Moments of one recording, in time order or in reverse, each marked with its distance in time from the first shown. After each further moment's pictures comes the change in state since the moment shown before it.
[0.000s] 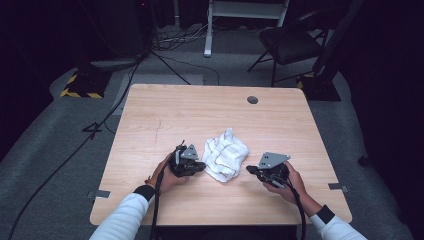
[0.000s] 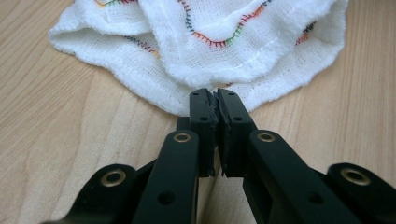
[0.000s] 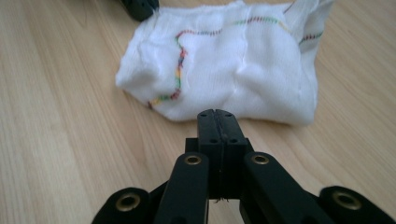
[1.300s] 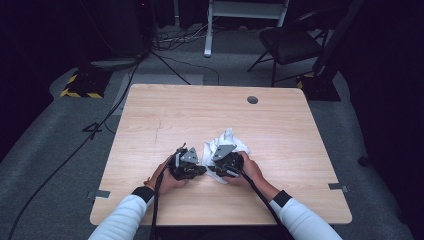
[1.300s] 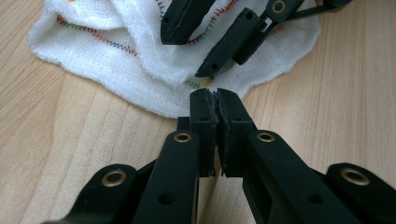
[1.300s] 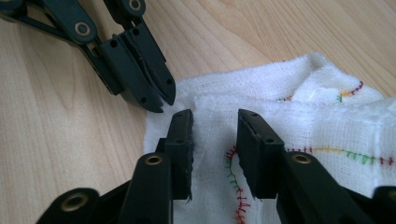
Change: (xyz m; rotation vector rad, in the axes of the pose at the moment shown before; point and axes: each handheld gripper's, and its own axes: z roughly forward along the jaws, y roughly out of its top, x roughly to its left) left arm -0.006 -0.002 -0.002 0.010 -0.039 0.032; right arm 0.024 0.073 0.107 0.091 0.071 -0.067
